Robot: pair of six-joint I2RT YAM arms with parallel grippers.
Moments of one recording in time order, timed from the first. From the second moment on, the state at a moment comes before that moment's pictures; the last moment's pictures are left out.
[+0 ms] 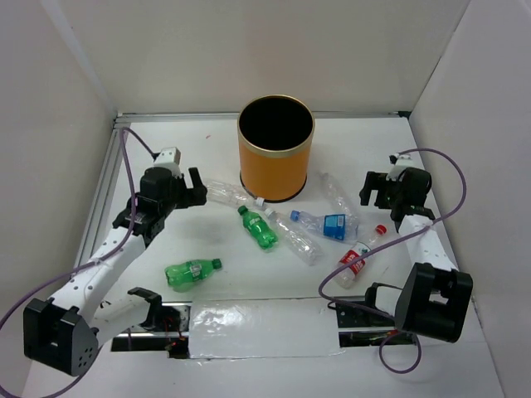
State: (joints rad) left arm -0.28 1.02 0.74 -0.24 -0.13 -0.34; right arm -0.26 1.16 0.66 -0.10 -0.29 -0.06
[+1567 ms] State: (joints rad) left arm -0.40 1.45 1.02 -0.57 -0.04 -1.04; right arm -0.05 1.73 1.14 -0.47 -0.51 -0.40
